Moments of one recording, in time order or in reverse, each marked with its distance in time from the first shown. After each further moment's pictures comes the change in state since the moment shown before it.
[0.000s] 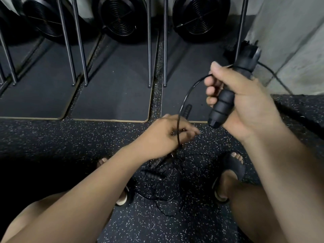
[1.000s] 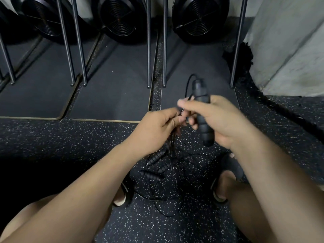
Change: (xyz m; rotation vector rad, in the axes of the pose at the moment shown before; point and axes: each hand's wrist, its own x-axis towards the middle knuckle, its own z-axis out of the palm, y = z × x) left_hand 0.000 0.005 -0.019 0.005 0.128 -0.038; right_hand 0.013 0.042 -0.005 -0.410 -0.087 0.237
